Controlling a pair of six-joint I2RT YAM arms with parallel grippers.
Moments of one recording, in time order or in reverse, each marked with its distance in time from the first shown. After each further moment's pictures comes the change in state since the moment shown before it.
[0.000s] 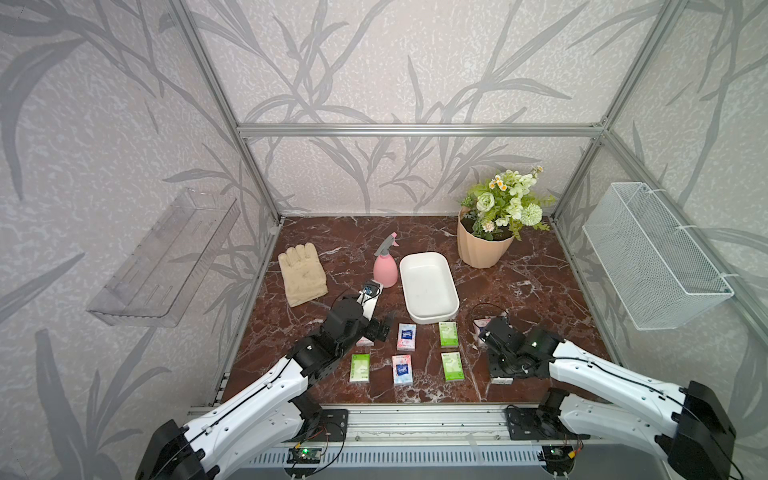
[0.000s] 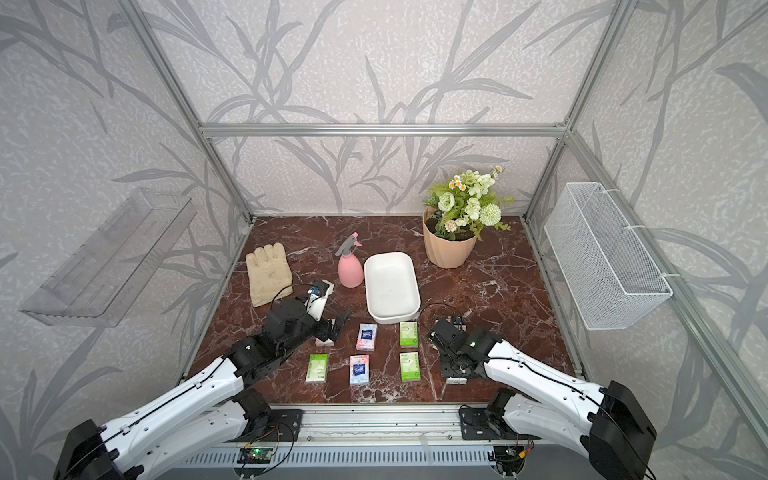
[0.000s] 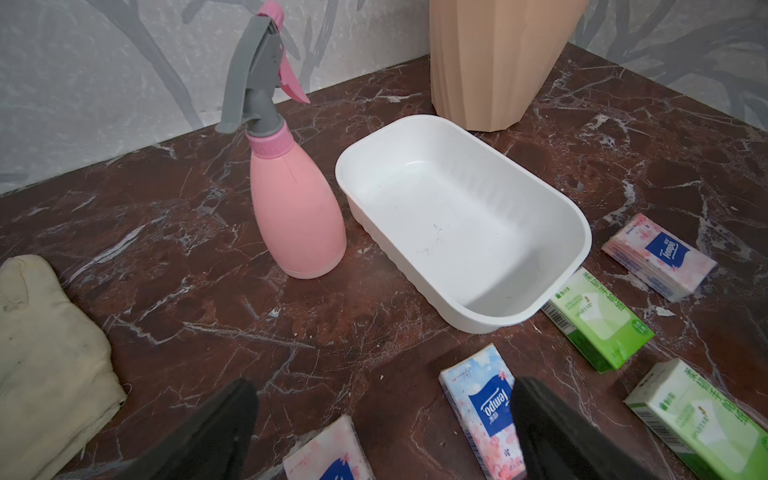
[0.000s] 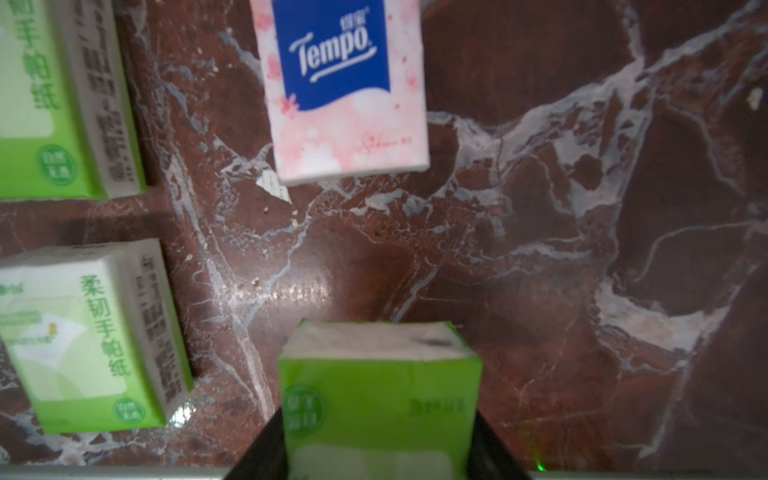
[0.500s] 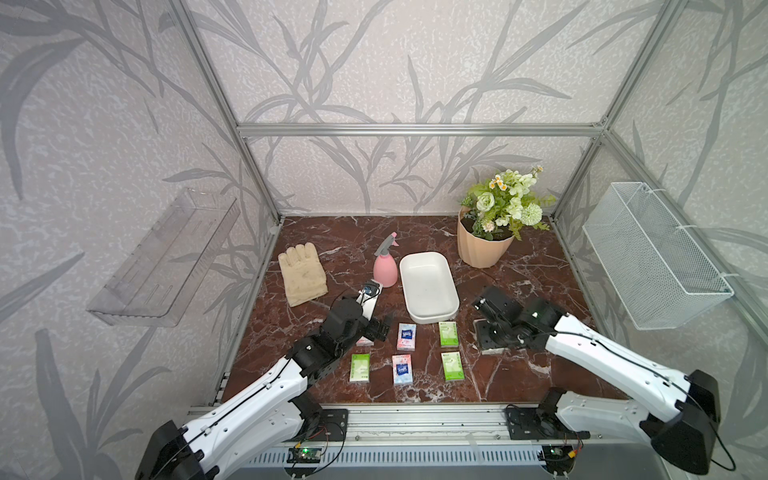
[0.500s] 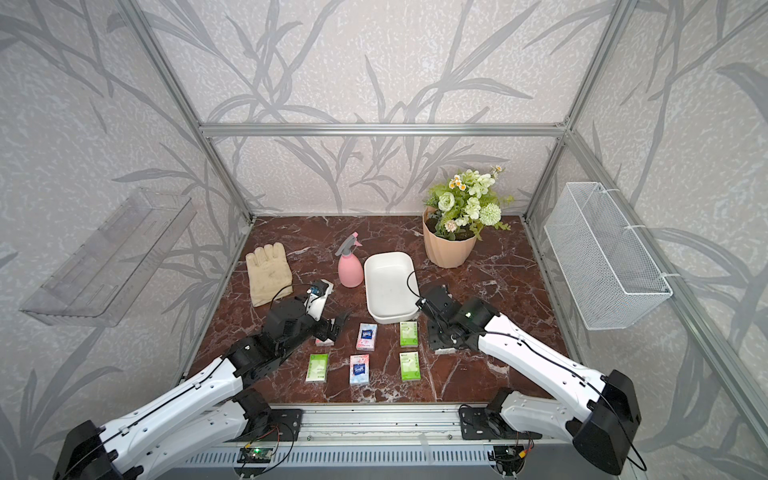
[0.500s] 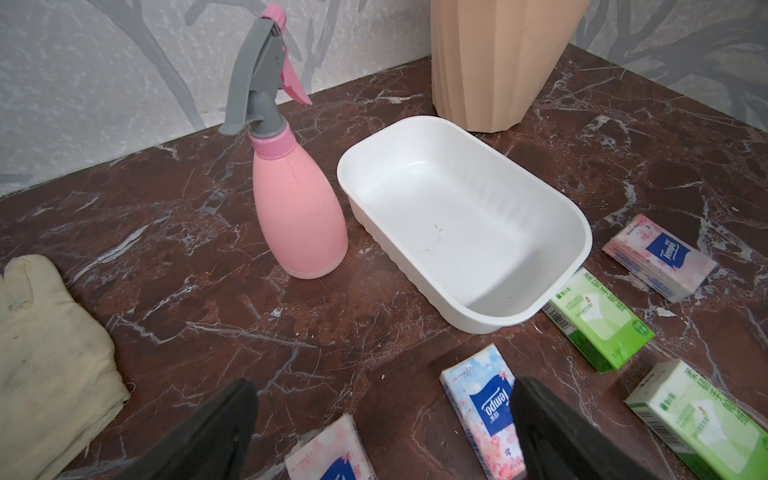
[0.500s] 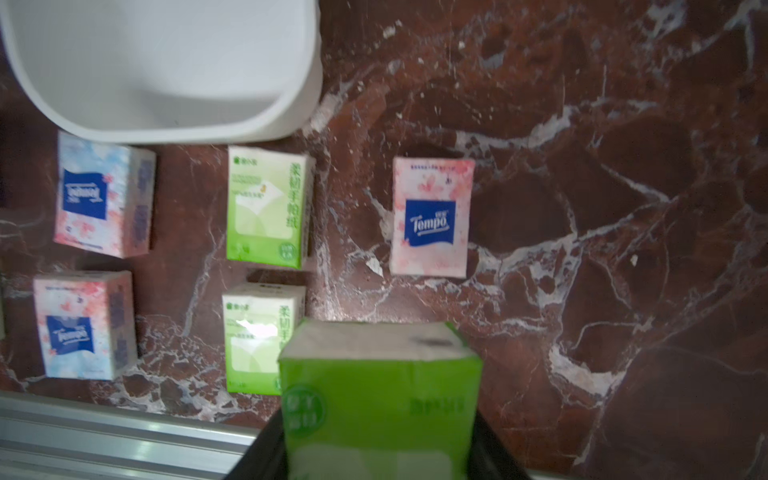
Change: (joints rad) left arm 0.000 -0.006 0.001 -0.005 -0.003 0.004; right arm -0.023 0.084 0.330 -0.164 0.028 -0.132
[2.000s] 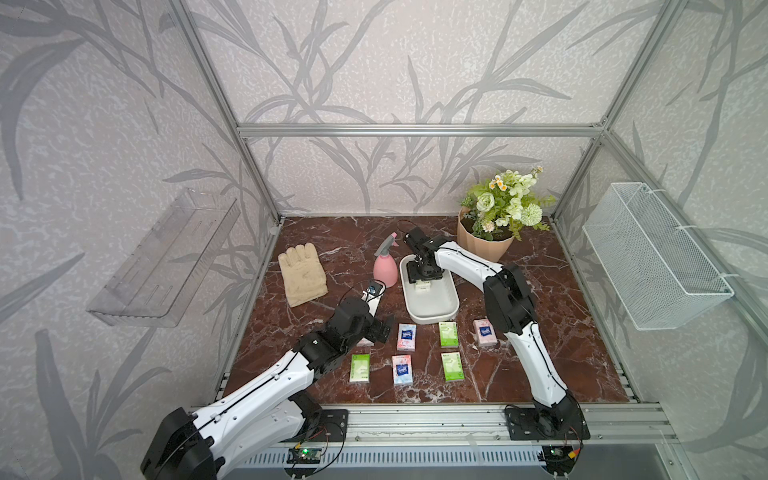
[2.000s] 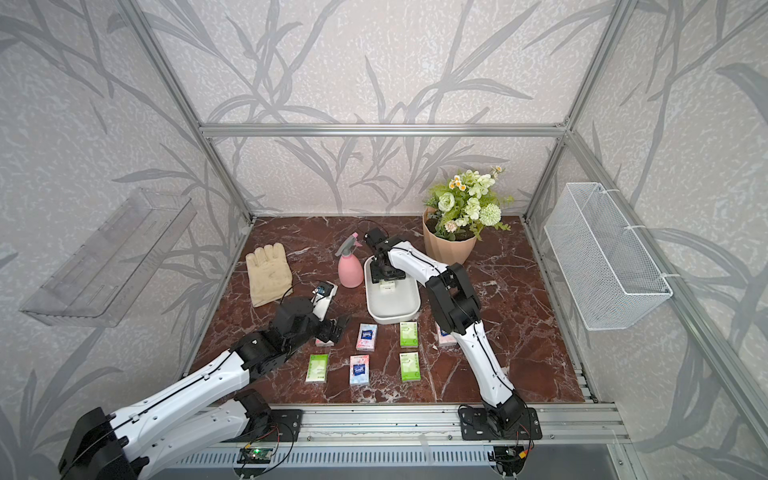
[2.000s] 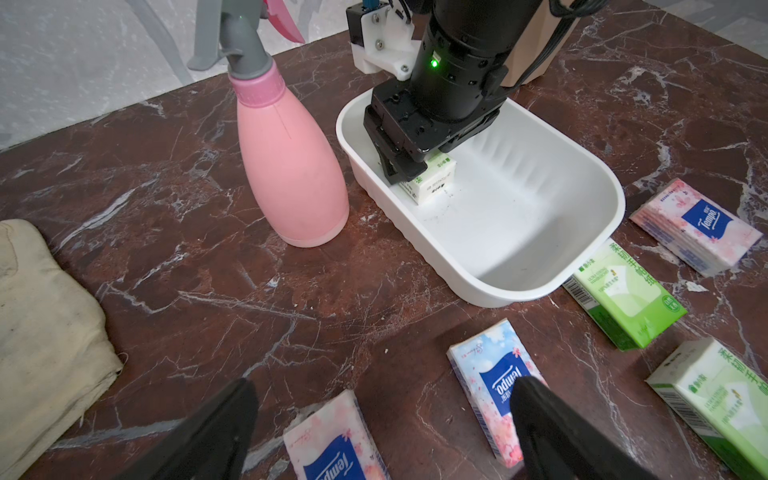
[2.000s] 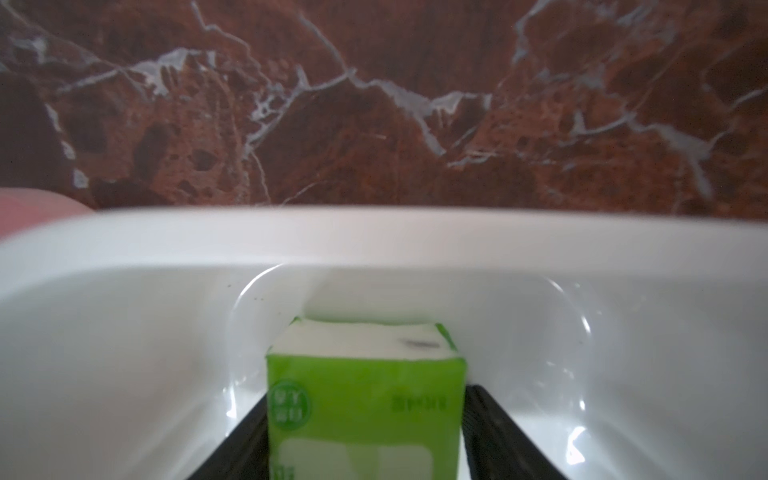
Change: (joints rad) left arm 0.000 0.079 0.025 -0.055 -0.010 -0.014; right arm -0.179 1.296 1.141 0.196 -0.064 -0.269
